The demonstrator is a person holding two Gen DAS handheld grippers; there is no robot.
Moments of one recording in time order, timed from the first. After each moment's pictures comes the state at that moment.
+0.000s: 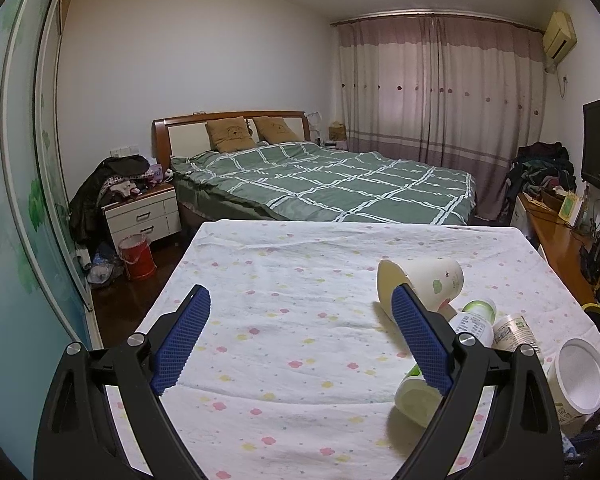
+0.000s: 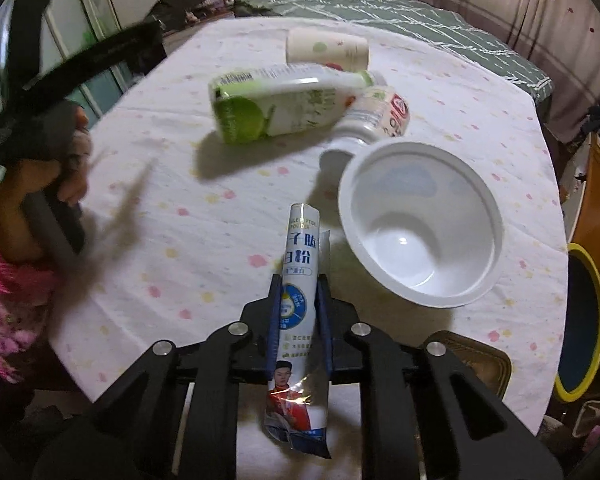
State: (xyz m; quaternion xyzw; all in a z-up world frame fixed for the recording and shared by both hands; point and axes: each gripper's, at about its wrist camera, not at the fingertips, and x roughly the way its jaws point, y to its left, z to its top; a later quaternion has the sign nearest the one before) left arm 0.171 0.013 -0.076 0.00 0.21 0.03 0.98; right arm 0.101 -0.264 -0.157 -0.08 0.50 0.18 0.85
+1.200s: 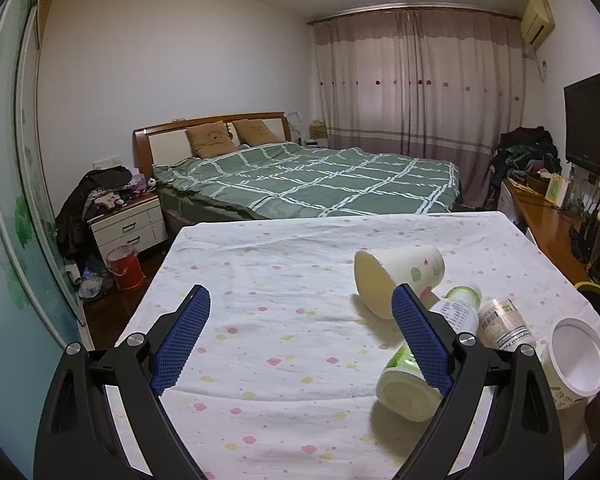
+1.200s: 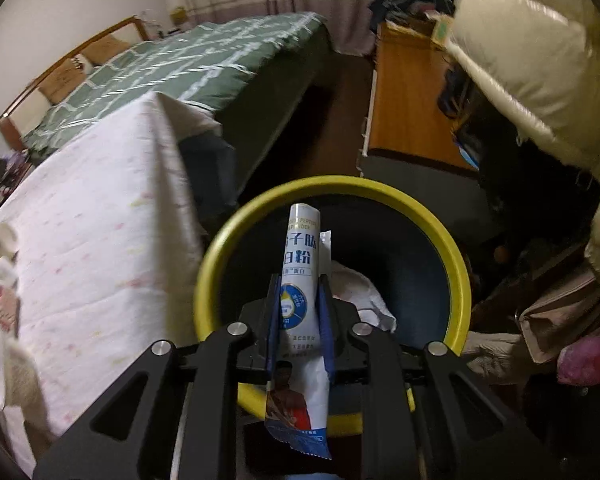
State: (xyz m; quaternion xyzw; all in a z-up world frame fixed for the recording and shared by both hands) left arm 0.169 -0.004 -0.083 0.03 0.21 -0.01 0.98; right arm 0.149 -0.599 -0.173 0.14 0.45 -0.16 0.87
